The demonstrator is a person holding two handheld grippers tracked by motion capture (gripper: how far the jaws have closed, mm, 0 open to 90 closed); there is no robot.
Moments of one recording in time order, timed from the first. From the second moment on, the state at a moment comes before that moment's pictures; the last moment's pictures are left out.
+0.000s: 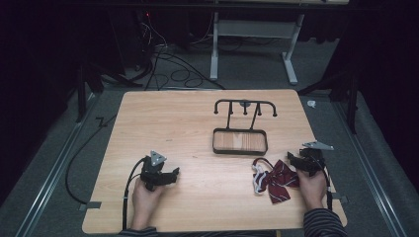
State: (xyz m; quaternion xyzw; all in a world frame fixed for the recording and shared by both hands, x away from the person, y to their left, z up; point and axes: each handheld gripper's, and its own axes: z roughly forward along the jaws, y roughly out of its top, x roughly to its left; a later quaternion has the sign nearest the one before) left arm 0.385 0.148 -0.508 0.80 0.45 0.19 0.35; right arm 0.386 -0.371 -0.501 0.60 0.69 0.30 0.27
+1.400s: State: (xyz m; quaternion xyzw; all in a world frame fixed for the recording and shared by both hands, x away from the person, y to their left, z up) left arm 0.385 0.148 -0.508 0.80 0.45 0.19 0.35; right arm 0.385 -0.369 -0.501 0.60 0.70 0.30 0.26
